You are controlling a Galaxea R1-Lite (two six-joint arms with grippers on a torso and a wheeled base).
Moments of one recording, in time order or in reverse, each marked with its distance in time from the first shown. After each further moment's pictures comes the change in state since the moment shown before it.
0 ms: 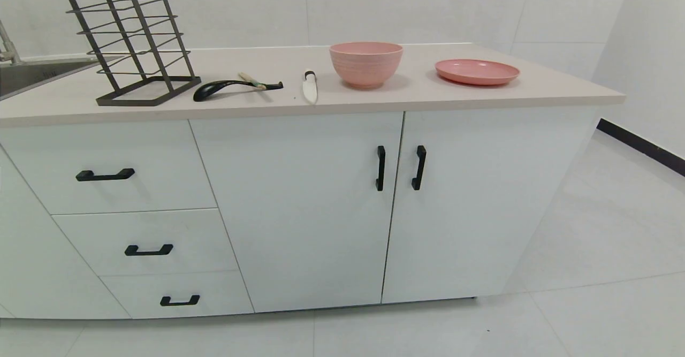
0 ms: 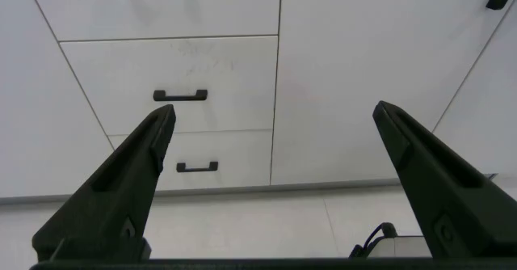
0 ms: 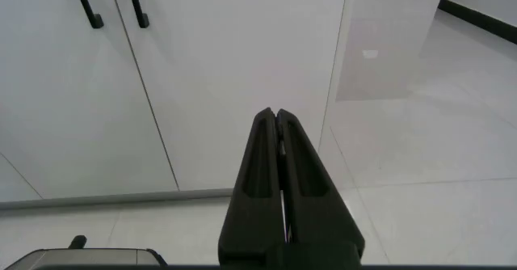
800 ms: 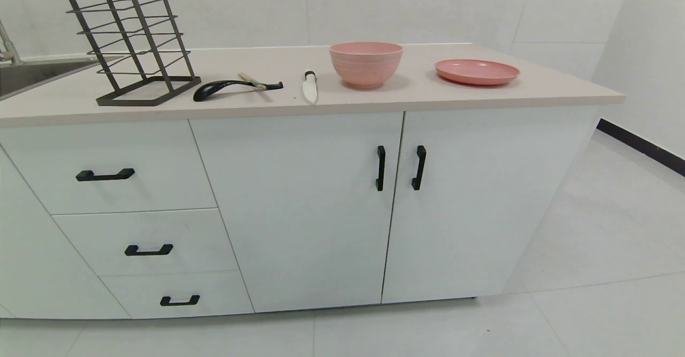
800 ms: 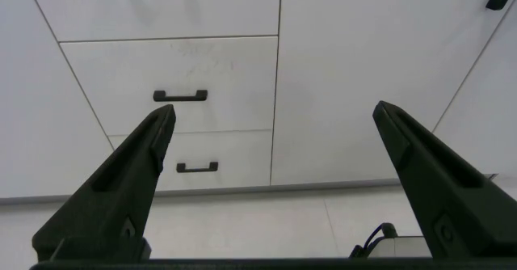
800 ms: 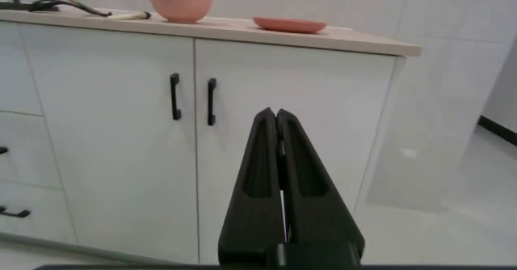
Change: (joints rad) left arm 0.000 0.000 0.000 -0.001 0.000 0.001; right arm 0.020 0.087 -0.250 -0.098 0.201 -0.035
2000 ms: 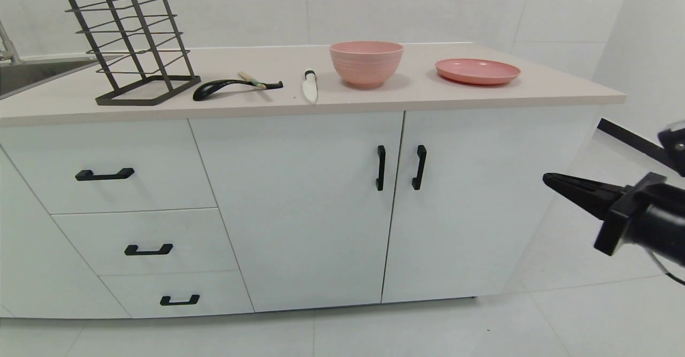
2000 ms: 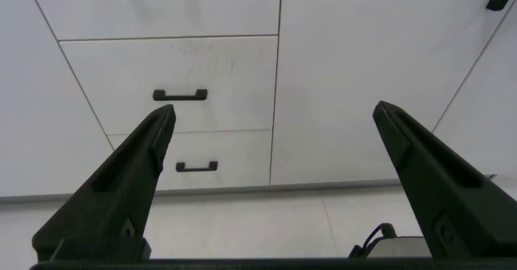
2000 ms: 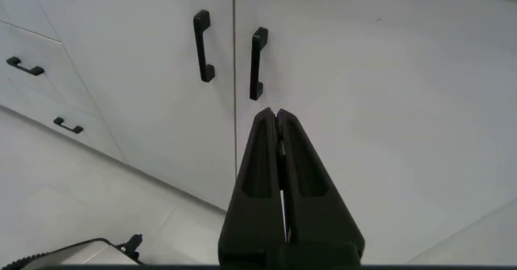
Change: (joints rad) left arm 0.000 0.000 0.000 0.000 0.002 -0.006; right arm 0.206 1.213 -0.163 -0.646 0.056 -0.074
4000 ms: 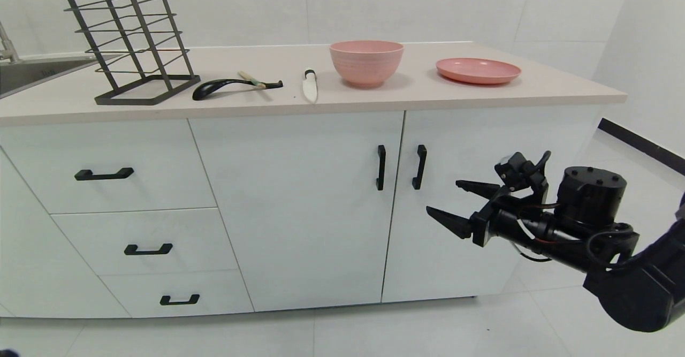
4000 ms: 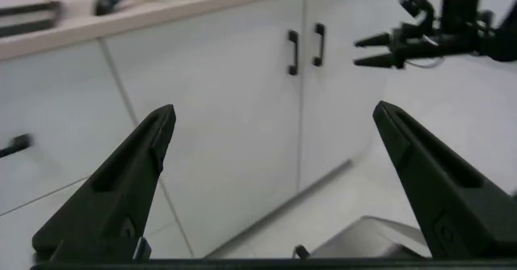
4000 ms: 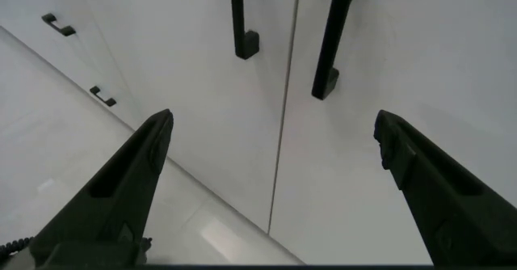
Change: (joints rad) left arm -0.185 0.463 -0.460 -0.053 -0.415 0.056; right arm 0.069 0.669 -0.067 -0.557 0.181 0.000
